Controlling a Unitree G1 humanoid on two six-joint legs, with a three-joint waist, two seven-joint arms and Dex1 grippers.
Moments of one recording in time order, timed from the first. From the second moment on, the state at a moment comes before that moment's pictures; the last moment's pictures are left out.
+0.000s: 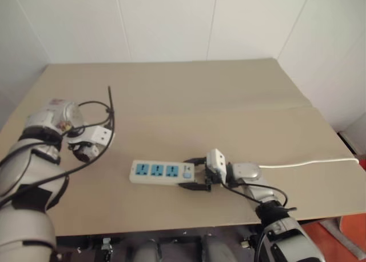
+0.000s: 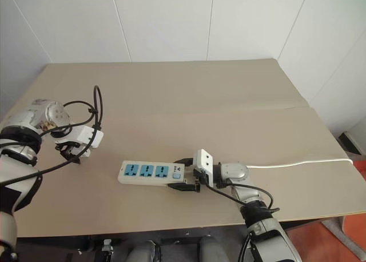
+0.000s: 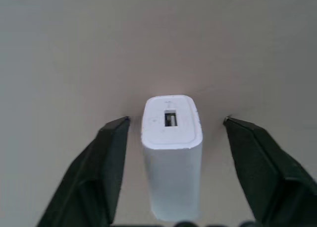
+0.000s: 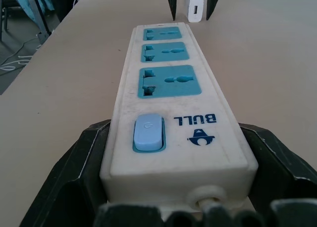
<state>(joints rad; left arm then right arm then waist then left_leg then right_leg) -1.21 0.83 -0.67 1.22 0.57 -0.39 -1.36 -0.47 -0.27 0.23 0.44 0.18 -0.21 1.24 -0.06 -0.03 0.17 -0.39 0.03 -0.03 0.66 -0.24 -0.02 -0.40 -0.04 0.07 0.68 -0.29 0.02</state>
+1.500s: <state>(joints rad) -0.36 0.51 -0.07 0.02 -0.43 0.17 -1.33 -0.49 -0.26 0.27 0.49 0.18 -0.23 1.27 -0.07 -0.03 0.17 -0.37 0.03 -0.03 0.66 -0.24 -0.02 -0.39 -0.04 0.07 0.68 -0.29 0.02</state>
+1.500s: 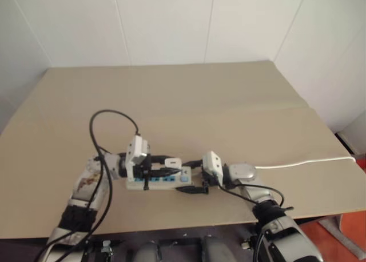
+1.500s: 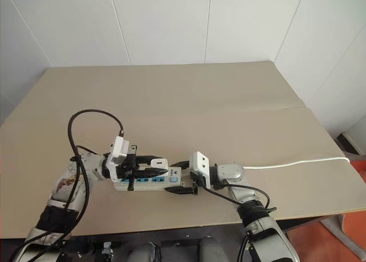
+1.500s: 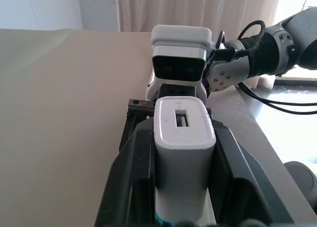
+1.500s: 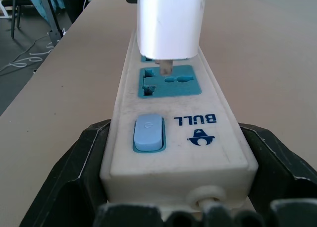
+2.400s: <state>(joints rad) -0.35 0.52 -0.10 0.06 -0.42 0.11 -1.37 -0.49 -0.26 0.27 0.48 0.18 -0.23 1.27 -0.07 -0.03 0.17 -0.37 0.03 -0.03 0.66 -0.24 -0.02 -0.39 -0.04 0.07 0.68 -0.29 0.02</state>
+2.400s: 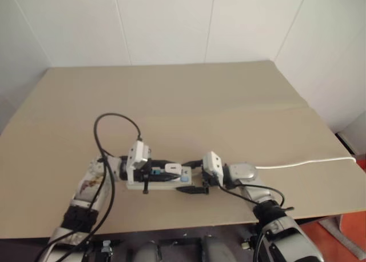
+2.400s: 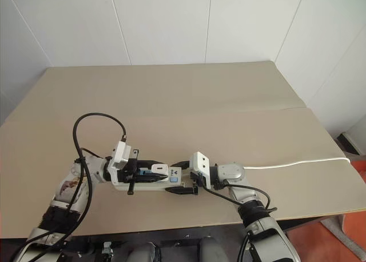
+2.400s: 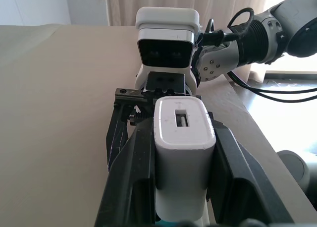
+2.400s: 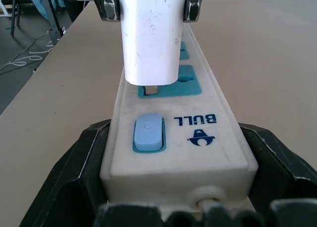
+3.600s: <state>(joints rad) -0.36 0.56 -0.14 0.24 -0.40 -0.13 -1.46 -0.49 -0.26 0.29 0.47 0.18 -0.21 1.26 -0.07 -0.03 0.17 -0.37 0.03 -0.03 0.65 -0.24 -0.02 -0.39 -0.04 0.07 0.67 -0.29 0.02</state>
